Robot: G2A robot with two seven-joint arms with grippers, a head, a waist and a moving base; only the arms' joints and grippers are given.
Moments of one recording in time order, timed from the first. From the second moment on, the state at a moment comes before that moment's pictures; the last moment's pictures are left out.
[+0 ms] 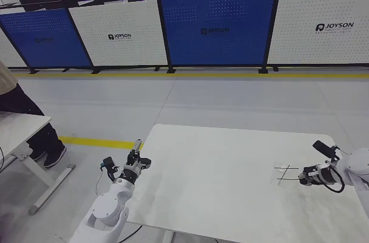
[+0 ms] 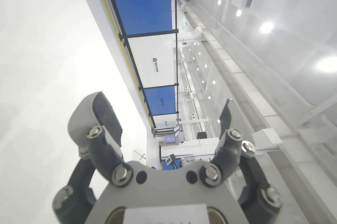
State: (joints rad) left arm 1.73 -1.15 -1.60 -1.80 -0.42 0.00 0.00; right arm -0.82 -0.96 1.14 -1.16 -0.36 0.33 1.32
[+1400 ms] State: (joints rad) left arm 1.73 -1.15 -1.60 -1.80 -0.42 0.00 0.00; right arm -1.05 -0.91 1.34 -1.44 -0.12 -0.05 1.39
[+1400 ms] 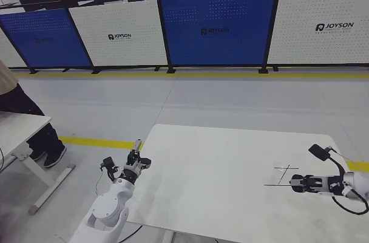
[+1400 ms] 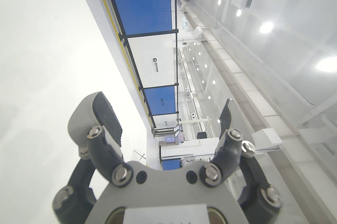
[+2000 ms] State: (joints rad) left arm 1.73 -1.15 -1.60 -1.80 -0.42 0.00 0.00; right arm -1.06 -0.92 1.34 -1.63 0.12 -0.22 1.20
